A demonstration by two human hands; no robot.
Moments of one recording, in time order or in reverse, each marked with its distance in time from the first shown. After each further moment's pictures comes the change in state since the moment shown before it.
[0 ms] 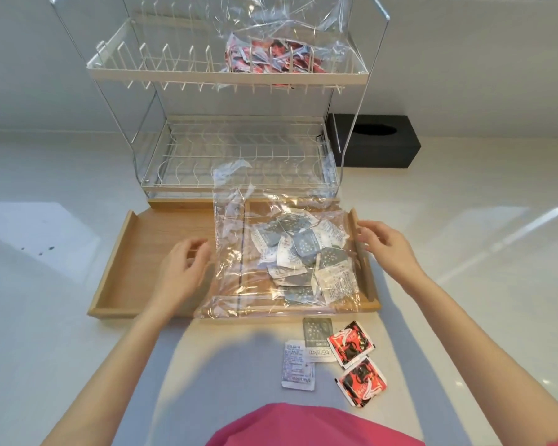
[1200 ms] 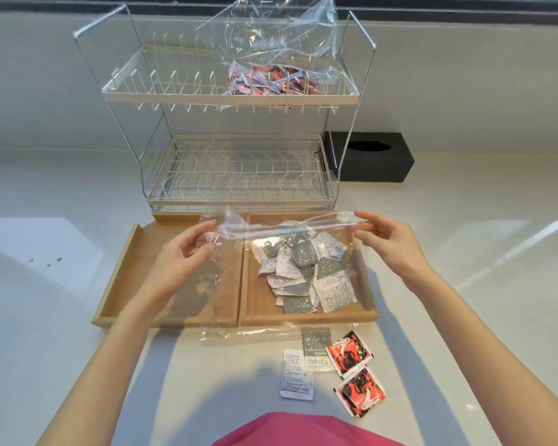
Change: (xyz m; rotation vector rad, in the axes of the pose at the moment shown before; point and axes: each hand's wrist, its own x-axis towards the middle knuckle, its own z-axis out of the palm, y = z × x) left_hand 0.002 0.022 -0.027 -0.416 -0.157 0.080; right_hand -0.008 -0.035 -0.016 0.223 -0.008 -0.124
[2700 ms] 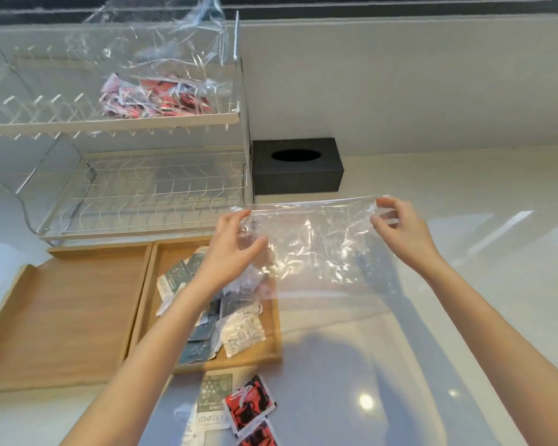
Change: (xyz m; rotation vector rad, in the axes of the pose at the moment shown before) left_hand 0.088 0.075 0.220 0.441 -0.079 0.058; right_hand 0.078 0.055 -0.167 -0.341 0.184 -0.011
